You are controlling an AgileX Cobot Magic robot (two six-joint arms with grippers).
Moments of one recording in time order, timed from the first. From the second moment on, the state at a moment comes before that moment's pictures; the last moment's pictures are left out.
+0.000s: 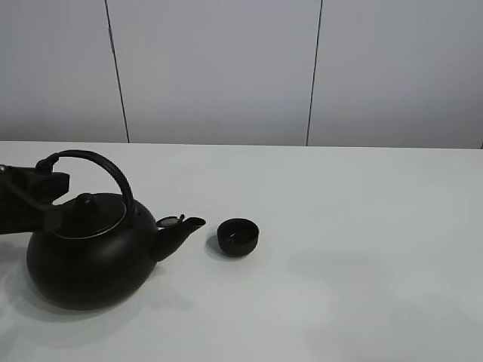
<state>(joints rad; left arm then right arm) -0.26 1.80 -0.29 0.14 -1.13 0.04 0.15 0.01 -0.47 -0.09 1.08 0.08</state>
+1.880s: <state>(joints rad) -0.26 1.68 -0.57 0.36 -0.81 -0.09 0.15 0.01 -0.47 -0.09 1.08 0.08</state>
